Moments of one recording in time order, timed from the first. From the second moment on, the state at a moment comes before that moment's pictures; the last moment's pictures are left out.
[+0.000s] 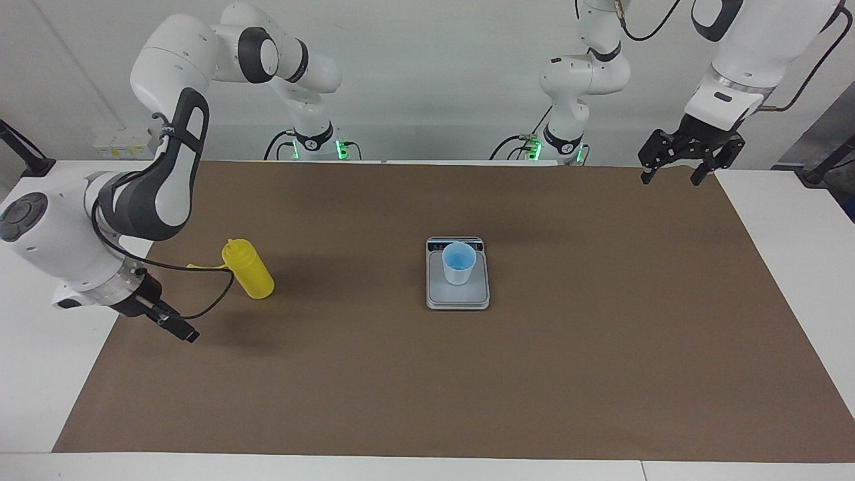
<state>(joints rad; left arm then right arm) 0.00 -0.08 -0.08 -1.63 -0.03 1.60 0.00 -0.26 0.65 0.04 -1.18 0.17 1.76 0.46</state>
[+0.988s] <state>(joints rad) 0.01 -0.08 -0.08 -1.64 -0.03 1.59 0.00 -0.37 0.54 0.04 -1.43 0.41 1.57 0.82</state>
